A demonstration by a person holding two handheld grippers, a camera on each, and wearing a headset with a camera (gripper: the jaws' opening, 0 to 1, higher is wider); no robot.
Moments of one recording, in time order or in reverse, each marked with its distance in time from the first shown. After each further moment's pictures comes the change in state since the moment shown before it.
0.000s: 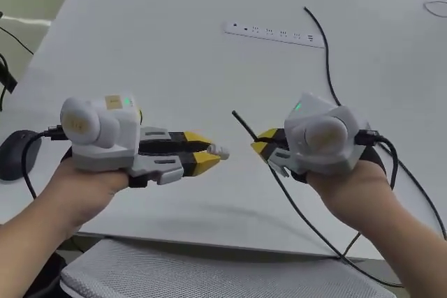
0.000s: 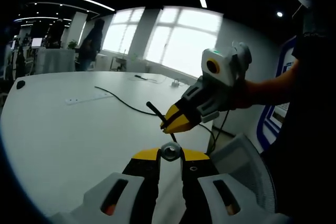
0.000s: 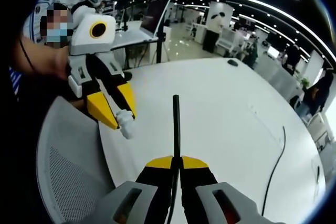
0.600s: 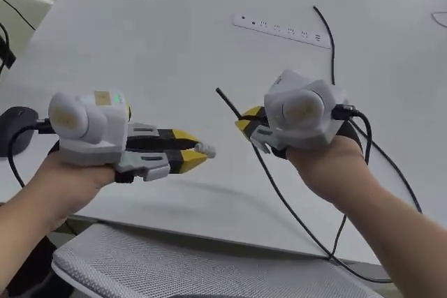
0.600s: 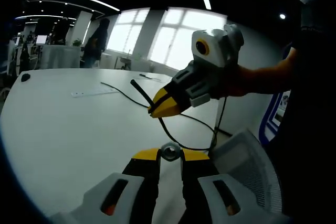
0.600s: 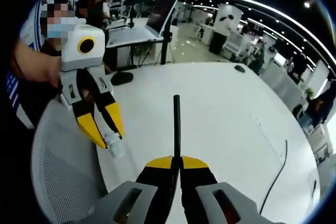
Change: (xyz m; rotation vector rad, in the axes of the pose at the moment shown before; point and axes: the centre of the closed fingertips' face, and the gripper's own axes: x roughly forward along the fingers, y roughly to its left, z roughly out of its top) left arm -0.015 0.013 -0.026 -0.024 -0.011 0.027; right arm 0.031 -0.002 0.029 -0.070 0.007 0.026
